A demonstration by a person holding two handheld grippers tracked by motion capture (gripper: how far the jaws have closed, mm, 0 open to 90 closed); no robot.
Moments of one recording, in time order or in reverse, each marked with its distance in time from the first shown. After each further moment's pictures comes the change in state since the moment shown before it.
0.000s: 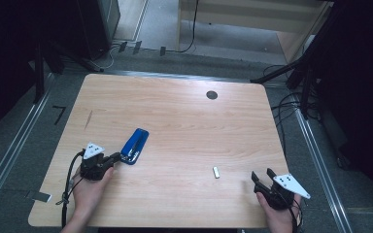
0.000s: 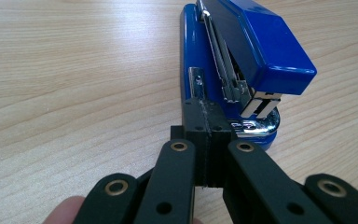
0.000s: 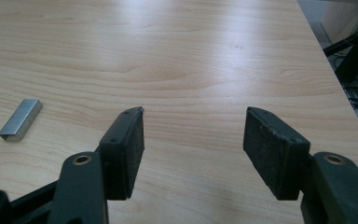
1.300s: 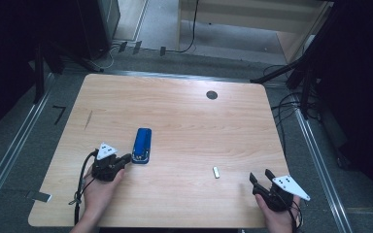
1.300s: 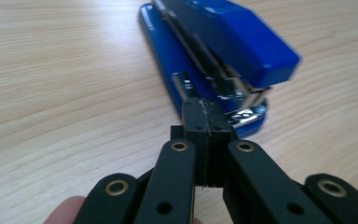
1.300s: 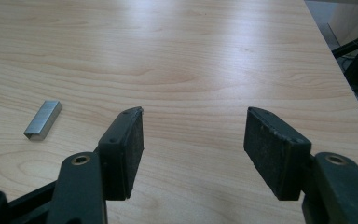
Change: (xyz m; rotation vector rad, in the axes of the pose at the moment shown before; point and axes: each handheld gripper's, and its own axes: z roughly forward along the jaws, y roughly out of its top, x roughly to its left) left arm -0.030 0.006 0.009 0.023 -0.027 0.032; right arm 0.006 0.002 -0.006 -0.008 0.024 -0.002
